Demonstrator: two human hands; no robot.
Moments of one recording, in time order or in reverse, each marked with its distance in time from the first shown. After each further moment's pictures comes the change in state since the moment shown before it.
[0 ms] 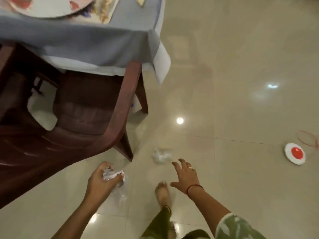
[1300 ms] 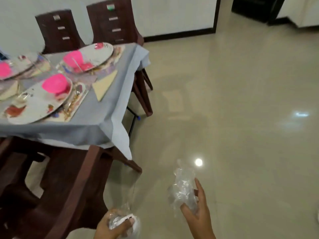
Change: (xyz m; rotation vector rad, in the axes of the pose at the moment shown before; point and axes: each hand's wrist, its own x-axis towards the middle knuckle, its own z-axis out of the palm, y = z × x) left_hand 0.036 0.226 0.160 -0.167 0.017 0.018; right_hand 0.035 0.165 -0.208 1.430 0.503 -0.172
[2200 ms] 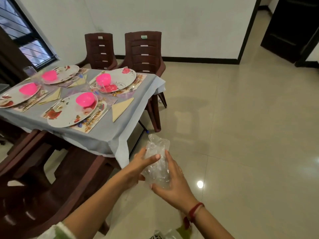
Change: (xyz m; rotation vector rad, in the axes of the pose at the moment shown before) left_hand 0.006 0.277 0.081 -0.258 -0.351 0.055; right_hand 0.073 -0.246 -0.051 -0.483 -0.562 -0.401
